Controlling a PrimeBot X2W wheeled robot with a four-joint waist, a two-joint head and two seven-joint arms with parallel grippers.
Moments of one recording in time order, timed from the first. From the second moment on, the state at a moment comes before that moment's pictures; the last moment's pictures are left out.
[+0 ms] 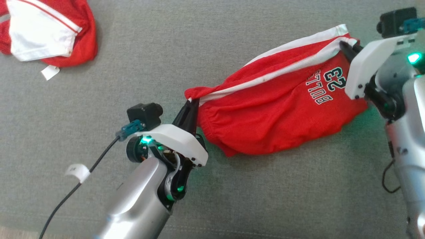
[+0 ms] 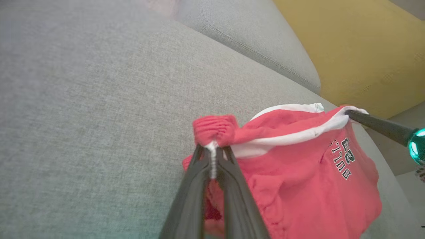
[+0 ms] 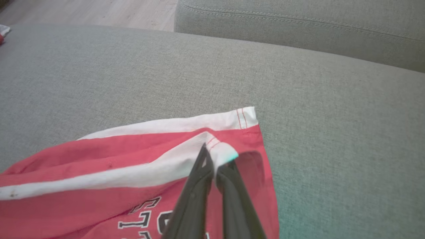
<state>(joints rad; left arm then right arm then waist) -0.49 0.09 -0.64 0.32 -0.85 0.15 0.05 -0.68 -0.27 0.16 0.41 0.31 0.12 0.61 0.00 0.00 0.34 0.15</state>
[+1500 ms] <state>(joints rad) -0.15 0.35 -0.57 0.01 -0.76 0.34 -0.17 -0.61 -0.34 0.22 0.81 0.42 0.12 0.37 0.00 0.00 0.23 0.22</state>
